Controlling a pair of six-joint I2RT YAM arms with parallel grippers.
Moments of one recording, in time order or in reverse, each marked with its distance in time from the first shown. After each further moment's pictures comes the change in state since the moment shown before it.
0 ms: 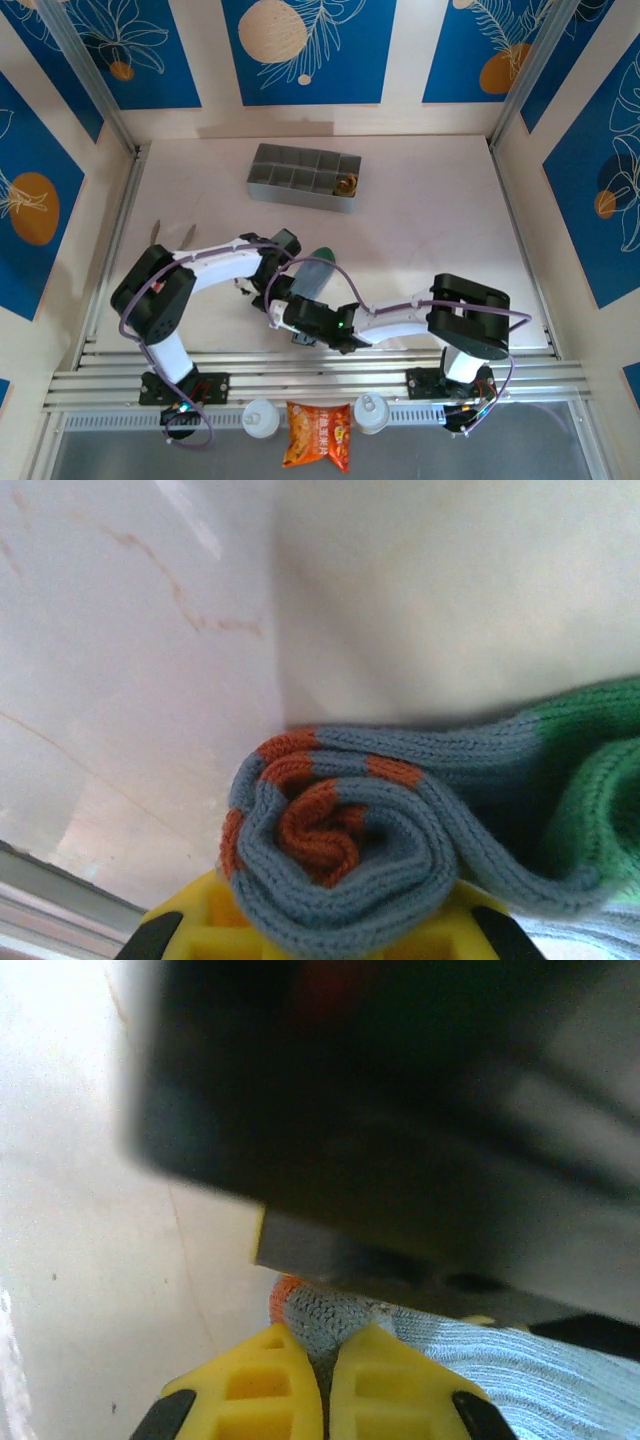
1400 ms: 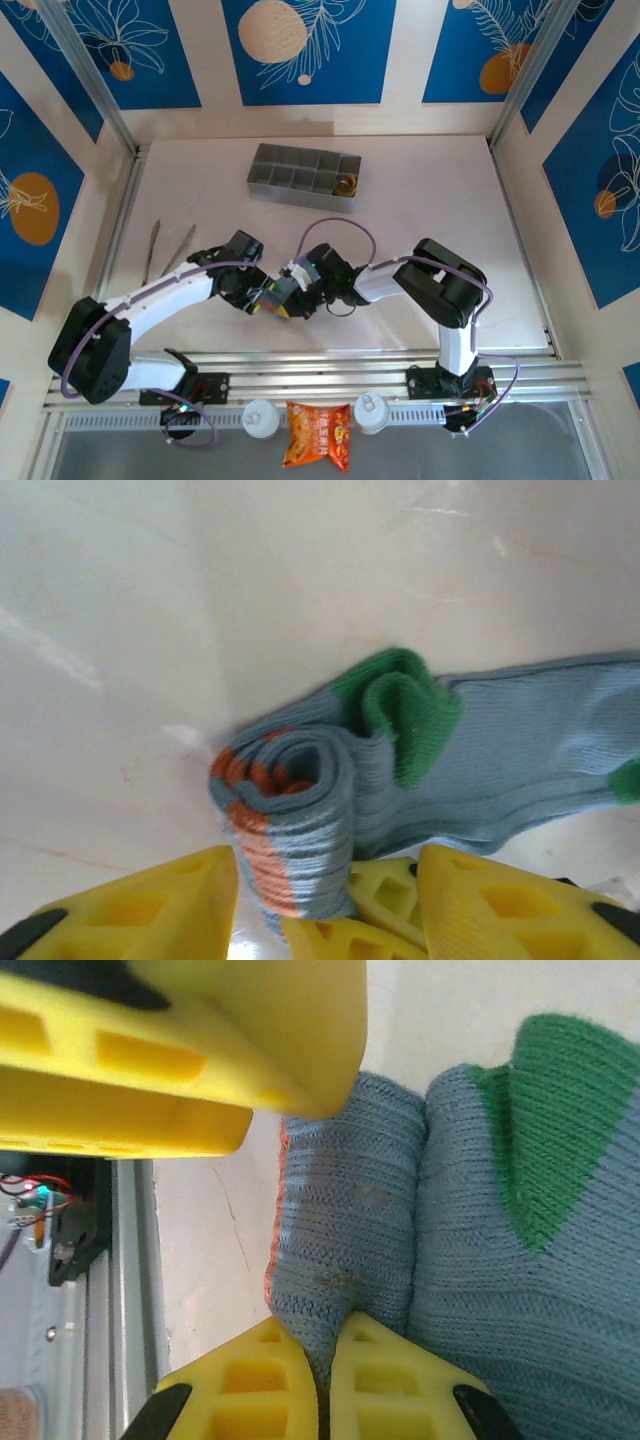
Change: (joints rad) left arm 0.126 -0.393 -0.230 0.186 -0.151 0.277; right arm -0.422 0.226 0.017 0.306 -1.023 0.468
